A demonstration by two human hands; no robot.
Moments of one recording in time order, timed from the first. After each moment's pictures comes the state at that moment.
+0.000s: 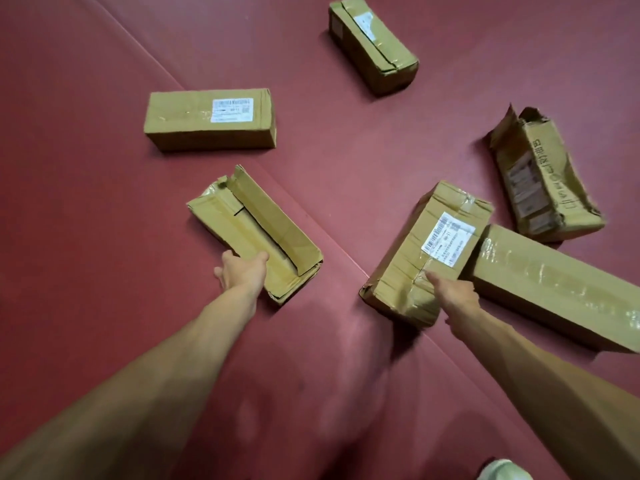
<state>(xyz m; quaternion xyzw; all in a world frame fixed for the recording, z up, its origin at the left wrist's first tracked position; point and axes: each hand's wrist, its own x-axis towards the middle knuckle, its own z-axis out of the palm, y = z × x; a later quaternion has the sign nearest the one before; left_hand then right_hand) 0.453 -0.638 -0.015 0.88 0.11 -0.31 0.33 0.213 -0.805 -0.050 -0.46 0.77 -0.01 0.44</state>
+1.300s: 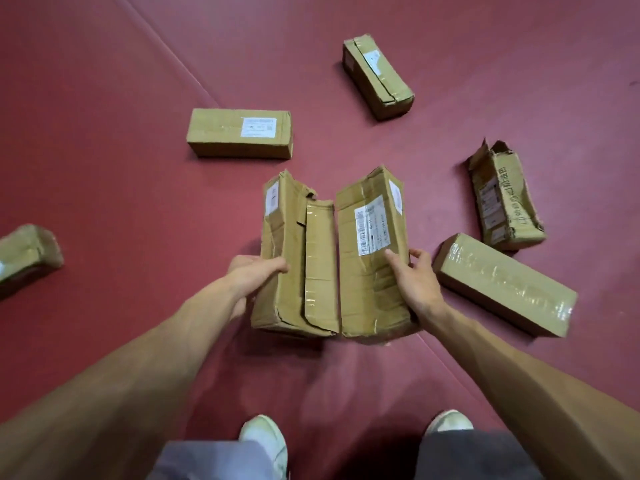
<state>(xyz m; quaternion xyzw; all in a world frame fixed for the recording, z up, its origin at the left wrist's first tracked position) 0.414 -0.584 0.148 0.79 0.05 -0.48 0.38 0.225 -0.743 0.116 -0.57 0.60 -0.05 0.56</state>
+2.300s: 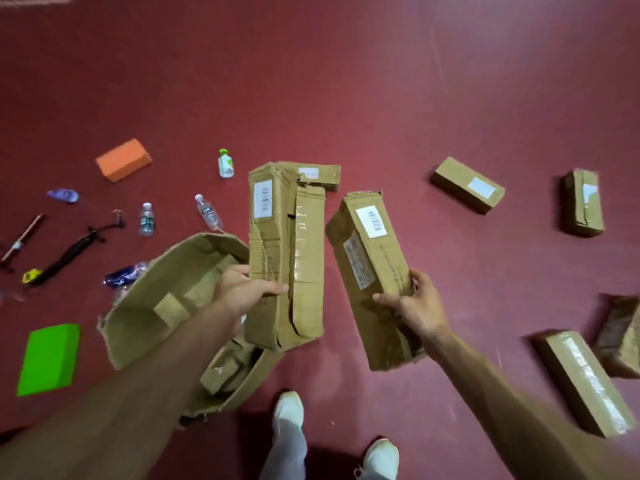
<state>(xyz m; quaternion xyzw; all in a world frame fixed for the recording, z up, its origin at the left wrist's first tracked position) 0.247 -0.065 0.547 0.76 0.31 -0.24 0.52 0.204 -0.325 0.505 -0.76 0.29 0.14 0.57</state>
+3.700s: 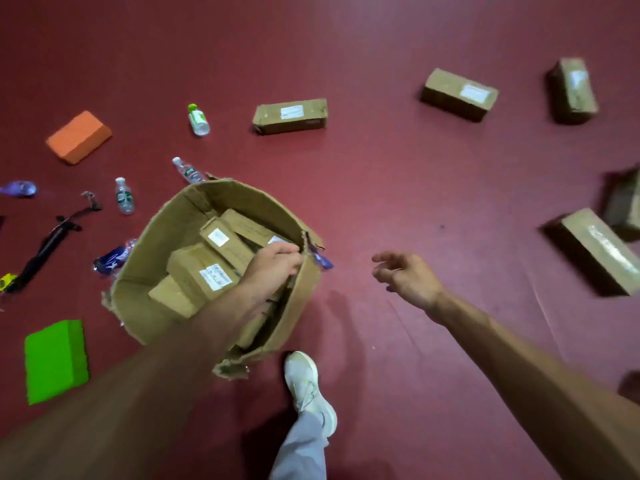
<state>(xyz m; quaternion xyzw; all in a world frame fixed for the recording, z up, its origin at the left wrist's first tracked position) 0.147 0.021 0.437 0.80 0.14 -0.32 0.49 0.074 -0.188 0.406 -0.75 0.28 0.21 0.56</state>
